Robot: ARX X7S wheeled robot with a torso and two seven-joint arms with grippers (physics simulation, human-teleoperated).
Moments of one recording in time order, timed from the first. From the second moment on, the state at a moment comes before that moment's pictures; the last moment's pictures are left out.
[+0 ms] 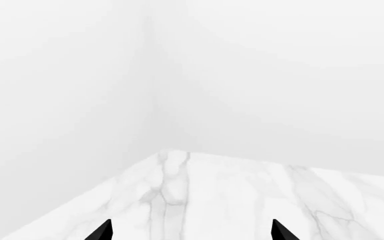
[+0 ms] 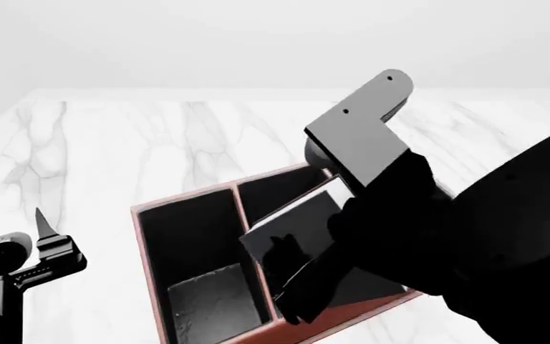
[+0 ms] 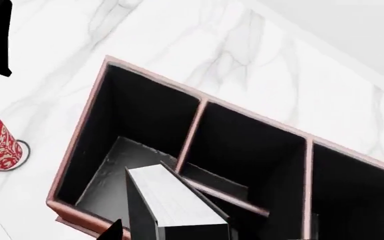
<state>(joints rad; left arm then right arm) 0.05 -0.39 -0.26 0.77 -0.39 -0.64 -0.49 1.68 0.71 -1.11 -0.47 2.39 0.97 1.07</state>
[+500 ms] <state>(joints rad) 0.04 -0.39 -0.25 0.76 -0.40 -0.64 -0.49 1.51 0.47 -1.17 -0.42 2.28 0.77 1.10</state>
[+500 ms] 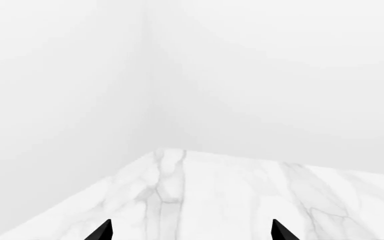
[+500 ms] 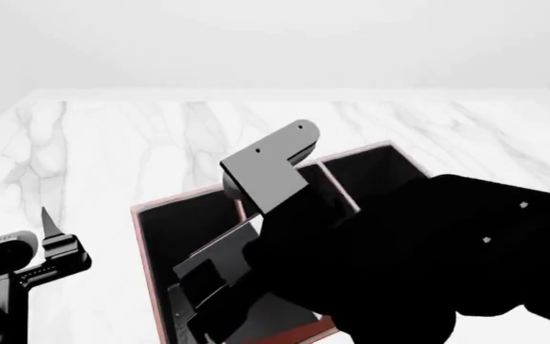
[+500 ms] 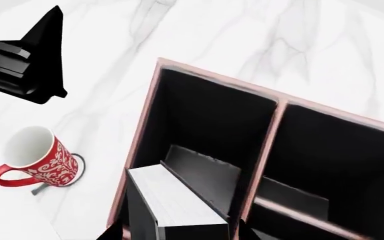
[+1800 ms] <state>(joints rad) 0.06 -0.39 -0.23 0.75 -0.41 -0.61 -0.50 1.54 0.48 -1.22 -0.40 2.19 0.77 1.19</state>
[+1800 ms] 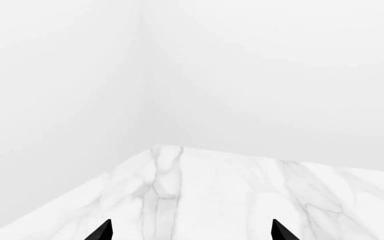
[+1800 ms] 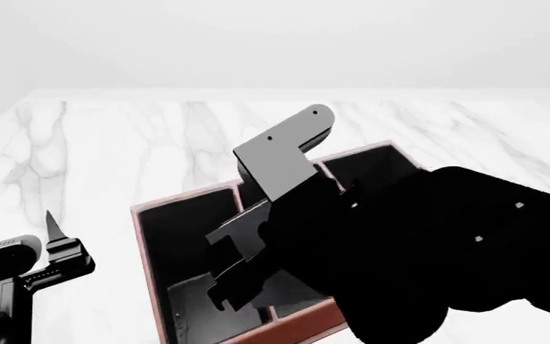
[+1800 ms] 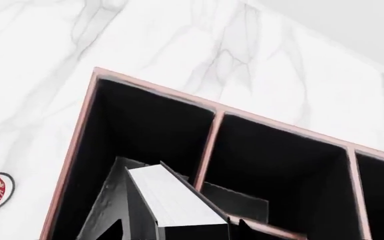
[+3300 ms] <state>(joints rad) 0.01 -0.41 -0.16 0.73 -0.40 -0.64 -0.52 1.86 0.02 -1.45 0.17 2.57 0.61 1.33</state>
